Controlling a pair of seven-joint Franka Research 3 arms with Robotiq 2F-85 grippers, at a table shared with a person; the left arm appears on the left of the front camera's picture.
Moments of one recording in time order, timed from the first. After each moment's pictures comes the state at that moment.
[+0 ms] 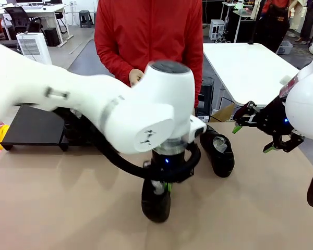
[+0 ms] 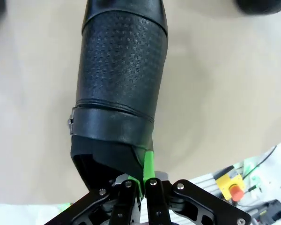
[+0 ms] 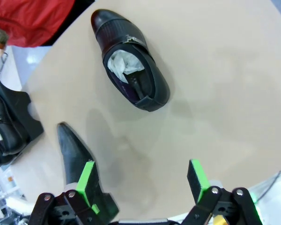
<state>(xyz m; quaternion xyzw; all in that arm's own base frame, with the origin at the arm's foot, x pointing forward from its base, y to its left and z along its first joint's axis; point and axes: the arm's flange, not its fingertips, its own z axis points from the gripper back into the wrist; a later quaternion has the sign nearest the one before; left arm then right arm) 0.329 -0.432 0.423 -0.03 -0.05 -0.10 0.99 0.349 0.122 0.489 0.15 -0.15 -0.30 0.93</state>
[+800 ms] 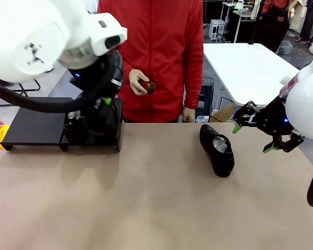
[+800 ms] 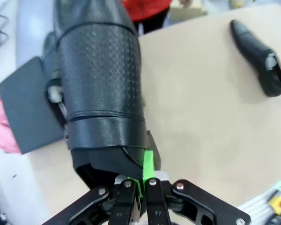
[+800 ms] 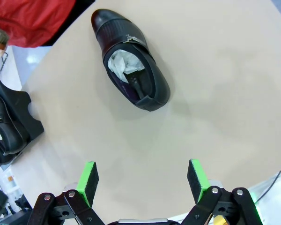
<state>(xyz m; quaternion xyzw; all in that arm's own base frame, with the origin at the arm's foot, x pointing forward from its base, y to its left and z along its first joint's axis) 0.397 -0.246 0.597 0.01 -0.25 -0.16 0.95 0.349 0.122 0.489 0.15 -0.15 -0.30 0.93</state>
